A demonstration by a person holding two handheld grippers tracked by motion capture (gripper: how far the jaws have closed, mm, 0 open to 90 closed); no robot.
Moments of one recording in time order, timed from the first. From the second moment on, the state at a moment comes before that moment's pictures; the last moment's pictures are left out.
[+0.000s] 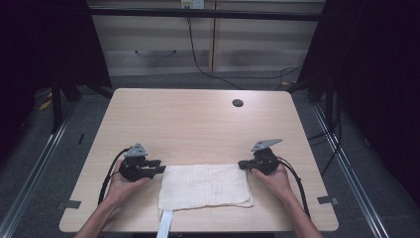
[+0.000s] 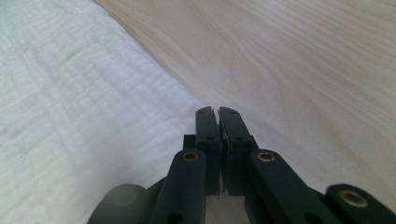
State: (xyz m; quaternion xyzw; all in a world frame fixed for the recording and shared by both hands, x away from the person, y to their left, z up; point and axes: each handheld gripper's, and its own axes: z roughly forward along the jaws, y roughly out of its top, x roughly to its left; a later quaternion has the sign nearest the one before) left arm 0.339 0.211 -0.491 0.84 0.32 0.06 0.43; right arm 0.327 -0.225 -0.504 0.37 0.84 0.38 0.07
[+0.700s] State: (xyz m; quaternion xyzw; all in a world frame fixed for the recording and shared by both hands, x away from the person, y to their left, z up) left arm 0.336 0.187 -0.503 0.88 0.25 0.06 0.40; right arm 0.327 -0.224 -0.504 0.38 0.84 0.38 0.07
